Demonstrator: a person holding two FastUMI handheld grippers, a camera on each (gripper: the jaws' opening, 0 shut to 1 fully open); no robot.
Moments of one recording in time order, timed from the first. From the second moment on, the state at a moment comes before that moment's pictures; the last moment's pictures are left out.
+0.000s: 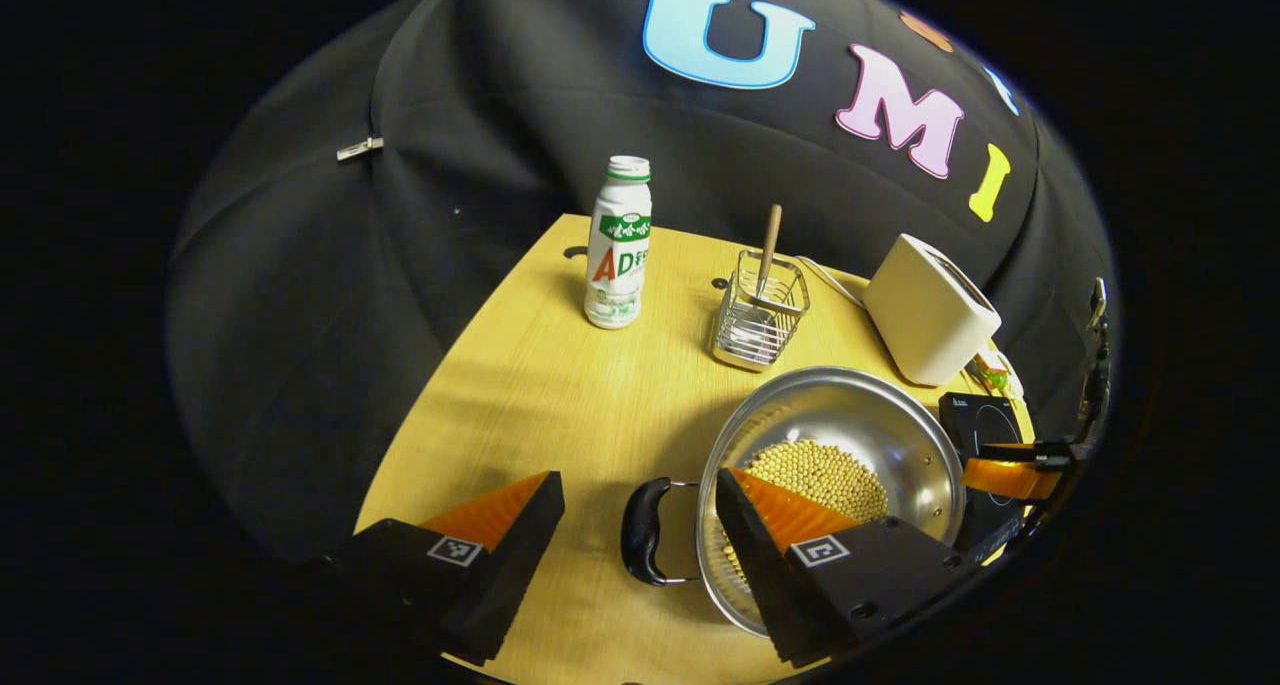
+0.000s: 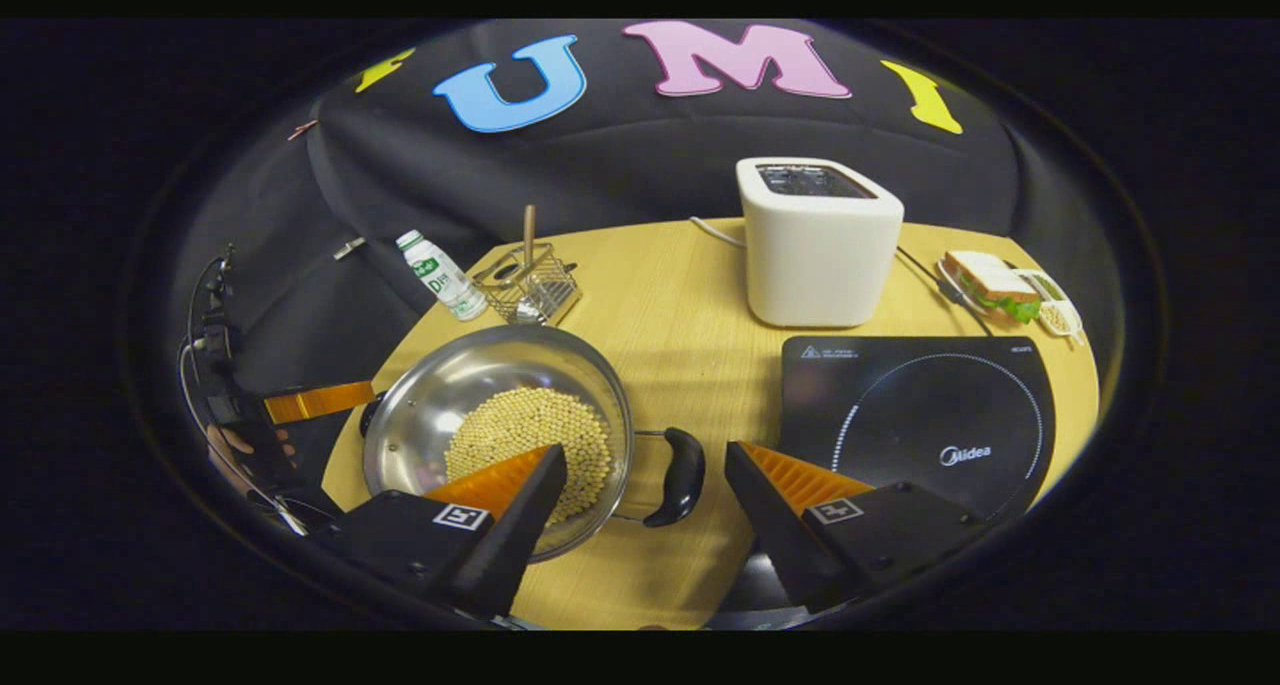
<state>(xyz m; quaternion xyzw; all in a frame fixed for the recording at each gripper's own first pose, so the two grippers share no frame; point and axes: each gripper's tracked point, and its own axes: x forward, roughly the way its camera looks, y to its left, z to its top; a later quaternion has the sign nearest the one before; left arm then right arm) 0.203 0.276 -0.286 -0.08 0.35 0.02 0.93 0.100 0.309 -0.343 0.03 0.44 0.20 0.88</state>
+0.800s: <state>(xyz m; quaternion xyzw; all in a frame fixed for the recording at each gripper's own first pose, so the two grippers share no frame) 0.211 0.252 -0.347 -0.07 0.40 -0.03 0.91 0.104 0.331 -0.396 0.02 0.48 0.18 0.86</state>
